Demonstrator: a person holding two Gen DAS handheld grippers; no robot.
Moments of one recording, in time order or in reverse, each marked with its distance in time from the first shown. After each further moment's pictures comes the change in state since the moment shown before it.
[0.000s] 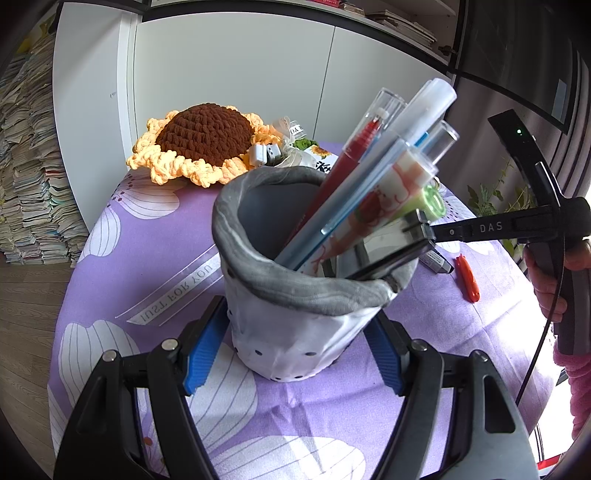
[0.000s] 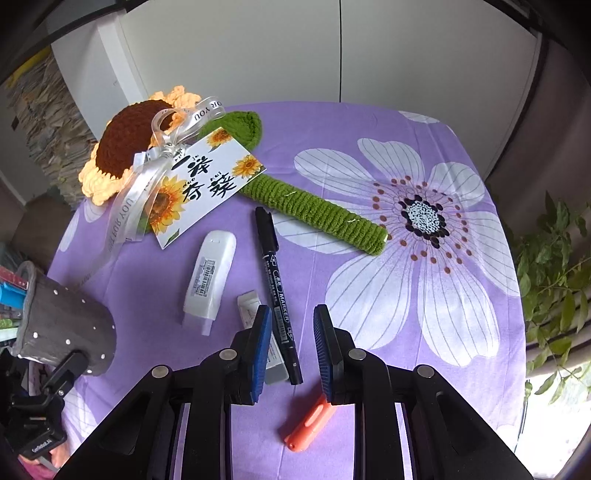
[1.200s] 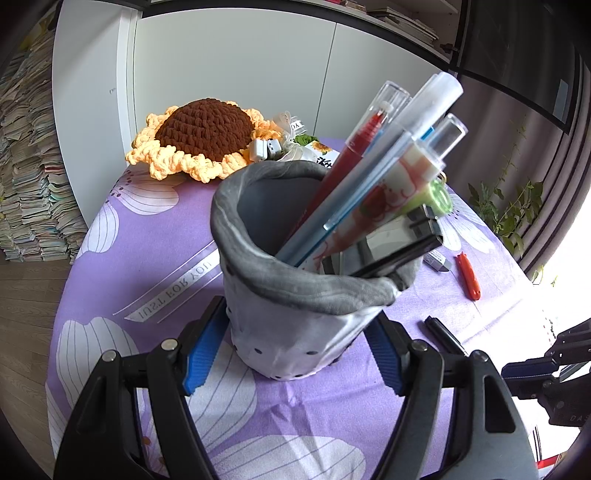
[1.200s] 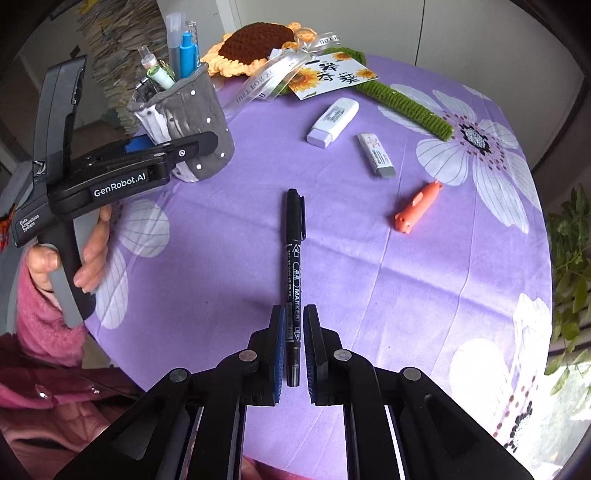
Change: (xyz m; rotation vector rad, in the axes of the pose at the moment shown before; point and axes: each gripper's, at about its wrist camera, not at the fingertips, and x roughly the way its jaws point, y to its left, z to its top) left arm 0.007 0.005 0.003 -0.007 0.016 -0.003; right arm -0.062 0.050 -0.131 -0.208 0.131 0.128
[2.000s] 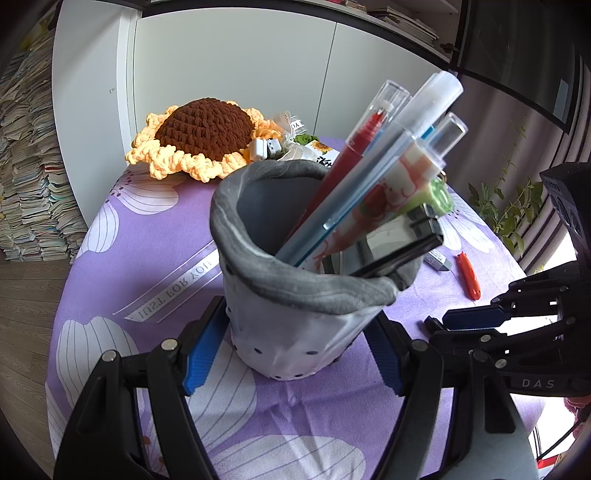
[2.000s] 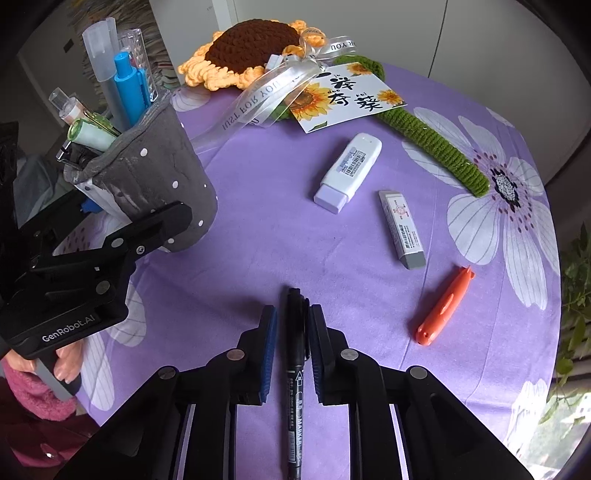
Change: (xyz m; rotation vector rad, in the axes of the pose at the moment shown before) left arm 0.000 0.000 0.000 0.000 0.001 0.000; right arm 0.039 0.010 0.074 -0.038 0.014 -0.036
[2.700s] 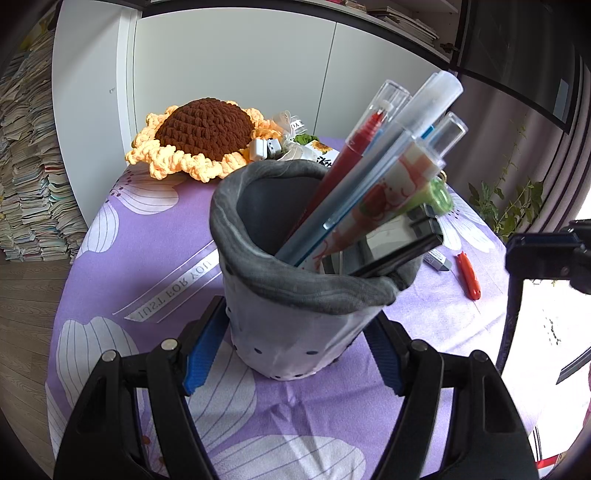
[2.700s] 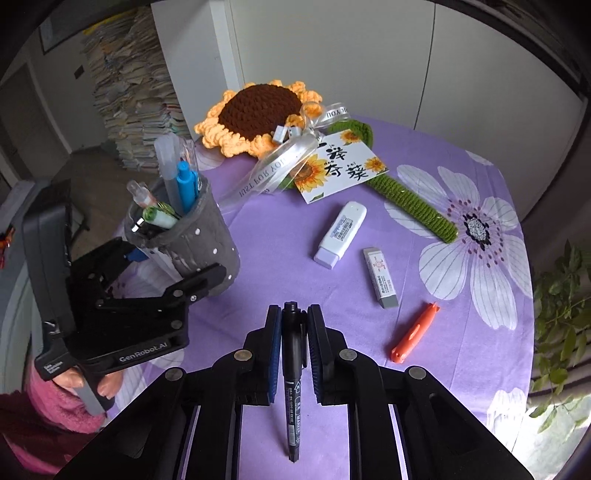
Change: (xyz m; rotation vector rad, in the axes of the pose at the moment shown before) left arm 0.000 0.000 0.000 -0.001 0.000 0.000; right arm -0.068 0.008 0.005 0.014 -0.200 0.000
